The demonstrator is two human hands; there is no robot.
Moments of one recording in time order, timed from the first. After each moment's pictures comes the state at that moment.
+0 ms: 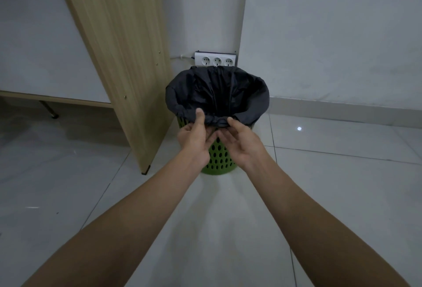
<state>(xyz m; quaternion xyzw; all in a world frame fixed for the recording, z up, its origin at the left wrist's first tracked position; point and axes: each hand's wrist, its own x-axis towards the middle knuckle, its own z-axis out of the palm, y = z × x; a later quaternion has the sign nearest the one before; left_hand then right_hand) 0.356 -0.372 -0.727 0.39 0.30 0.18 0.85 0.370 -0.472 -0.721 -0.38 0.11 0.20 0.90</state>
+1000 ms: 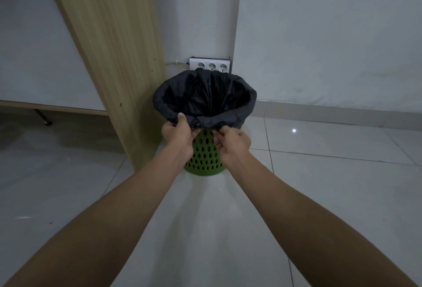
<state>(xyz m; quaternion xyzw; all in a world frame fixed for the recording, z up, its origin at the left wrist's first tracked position) 0.371 -0.341 -0.716 0.42 0.33 0.24 0.81 0.386 -0.447 -0.728 -0.46 0.20 0.11 0.86</state>
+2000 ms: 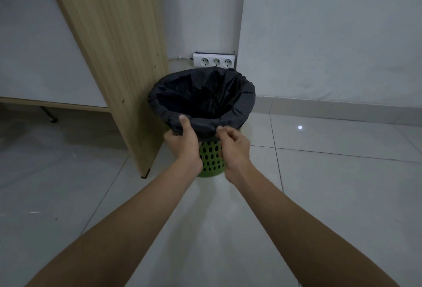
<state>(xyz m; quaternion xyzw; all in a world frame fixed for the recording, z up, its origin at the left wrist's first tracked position) 0.351 -0.363 -0.735 0.44 0.37 0.26 0.78 0.368 -0.447 -0.754 -0.61 0.06 0.07 0.79</state>
